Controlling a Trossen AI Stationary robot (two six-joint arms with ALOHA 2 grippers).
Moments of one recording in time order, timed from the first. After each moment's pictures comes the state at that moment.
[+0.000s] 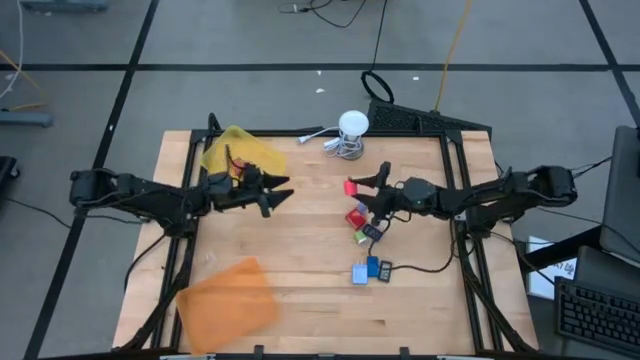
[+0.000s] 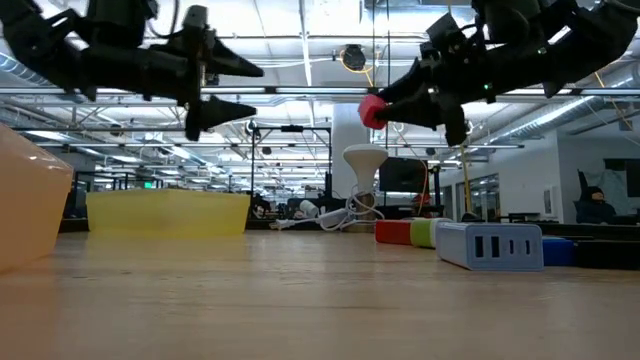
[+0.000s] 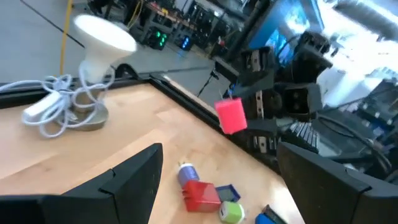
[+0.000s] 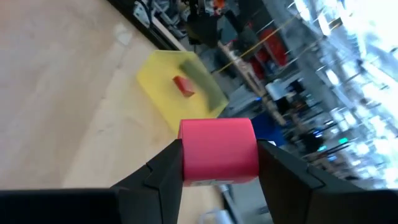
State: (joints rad) left arm 0.14 1.18 0.33 0.83 -0.11 -0.53; right arm -0.06 1.29 0.45 0.71 0.25 -0.84
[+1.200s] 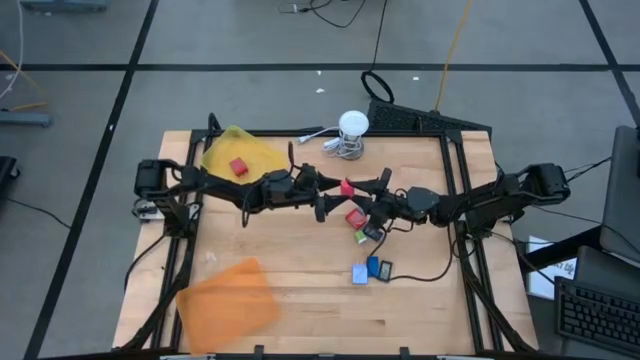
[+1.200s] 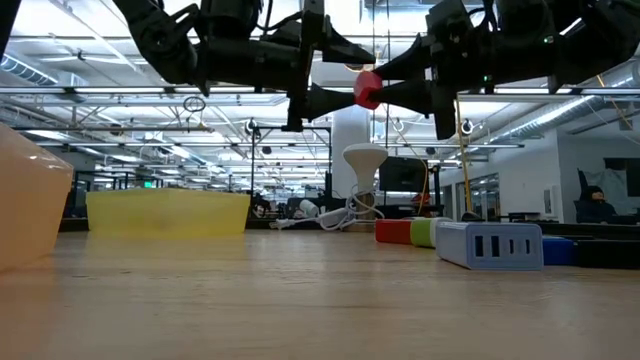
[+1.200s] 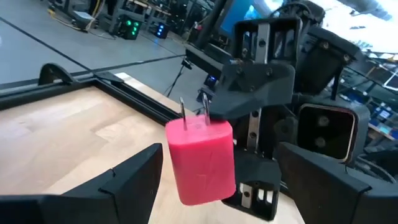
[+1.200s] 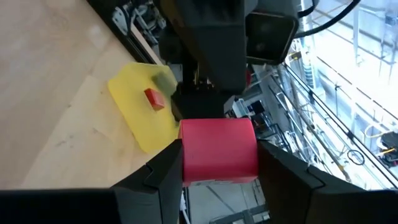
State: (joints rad) left arm 0.10 1.73 0.86 0.87 -0.04 -0.47; right arm 0.03 1.35 0.45 0.91 0.39 -1.05
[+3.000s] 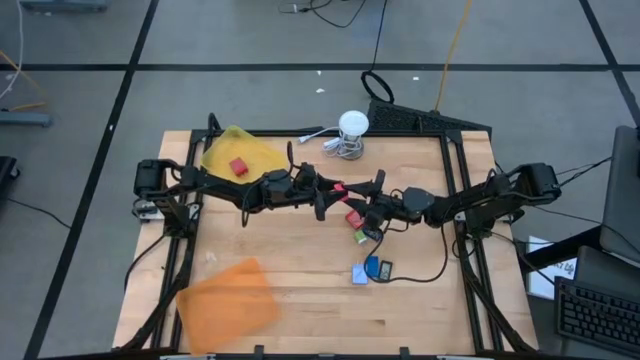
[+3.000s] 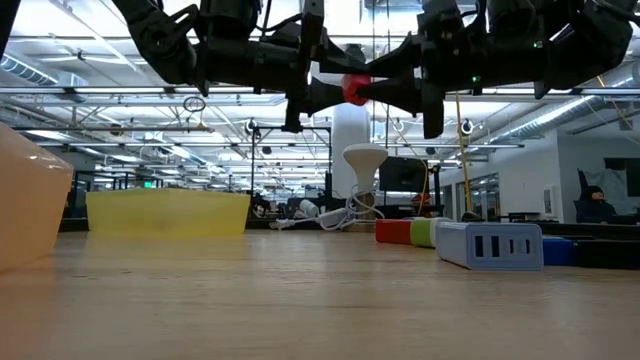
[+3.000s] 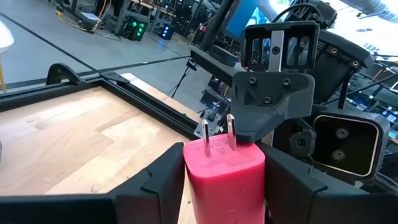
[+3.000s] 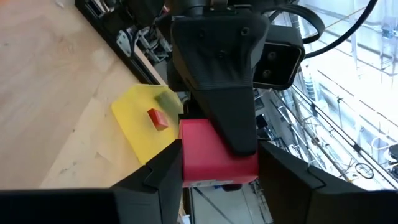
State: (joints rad) left arm 0.09 1.73 0.85 0.87 -0.05 -0.47; right arm 0.03 1.44 0.48 1.01 0.31 -1.03
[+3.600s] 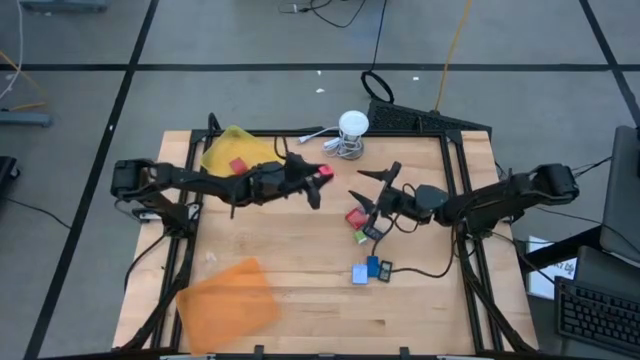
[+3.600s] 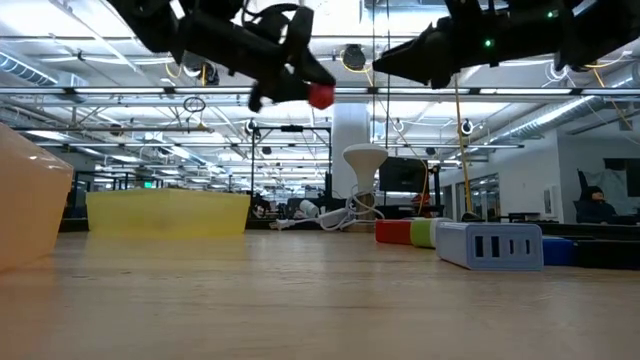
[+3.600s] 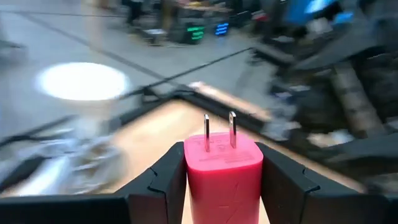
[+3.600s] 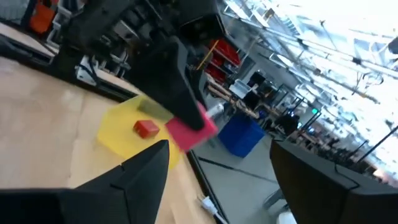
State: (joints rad) left arm 0.11 1.53 0.85 0.53 -0.33 -0.28; right arm 0.06 1.25 0.48 0.85 0.50 -0.63
